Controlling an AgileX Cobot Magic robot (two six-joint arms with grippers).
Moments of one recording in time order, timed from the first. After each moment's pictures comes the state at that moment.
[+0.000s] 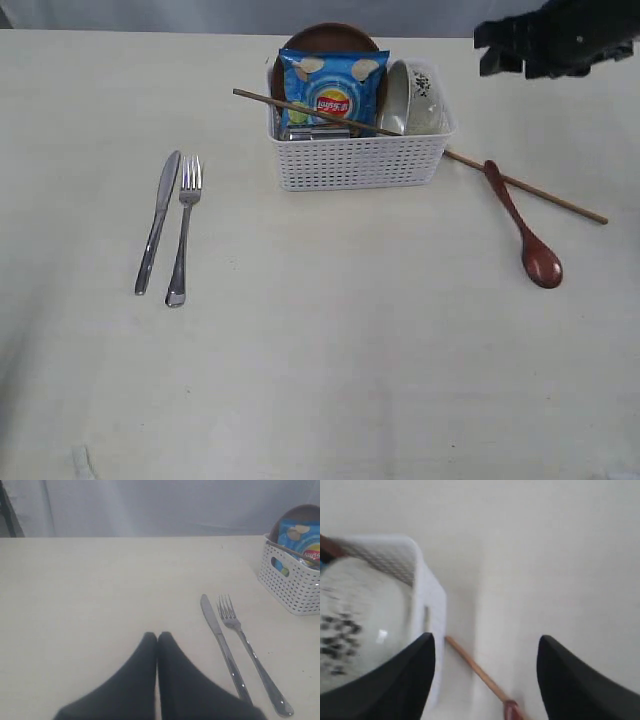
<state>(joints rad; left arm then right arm) -0.13 0.00 0.00 0.04 0.36 -0.08 0.08 1.84 -1.26 0.47 0.48 -0.43</state>
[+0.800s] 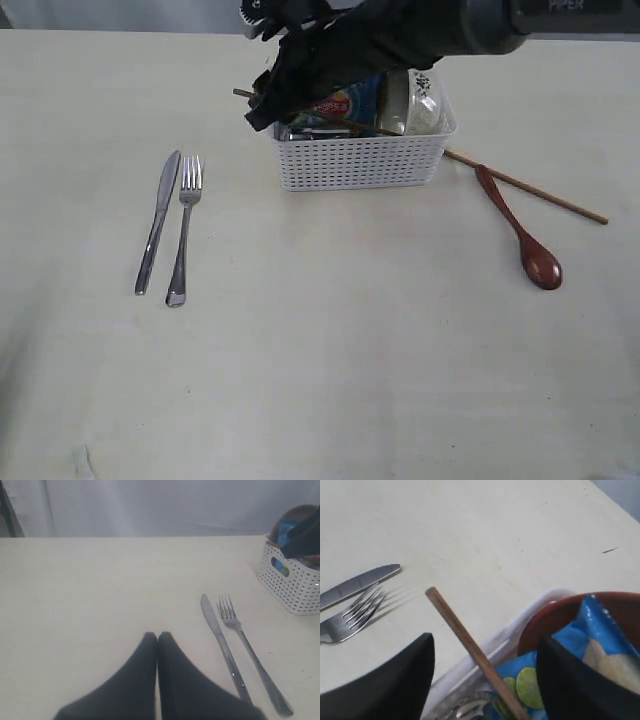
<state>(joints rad) -0.13 0.00 0.00 0.04 0.36 -0.08 0.56 2.12 -1.51 0.75 0.33 -1.07</state>
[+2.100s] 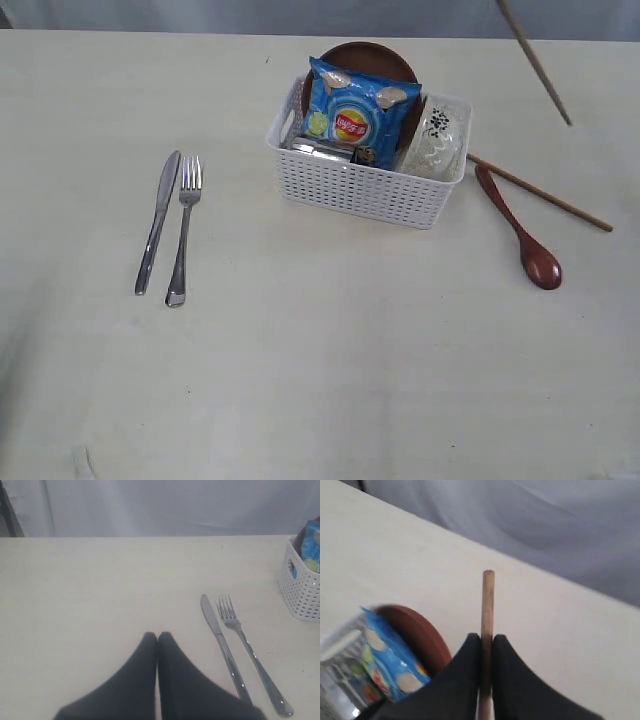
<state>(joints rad) -0.13 0.00 0.00 0.04 0.36 -0.08 0.25 1.67 -1.44 0.21 0.57 -0.37</state>
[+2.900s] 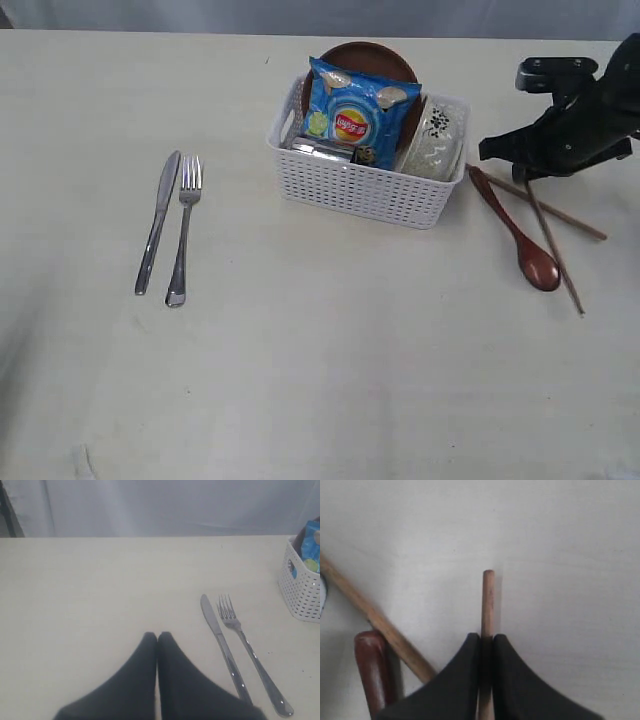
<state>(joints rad) -0.13 0.00 0.00 0.04 0.36 -0.08 0.04 2.01 -1.08 0.20 0.31 -0.24</state>
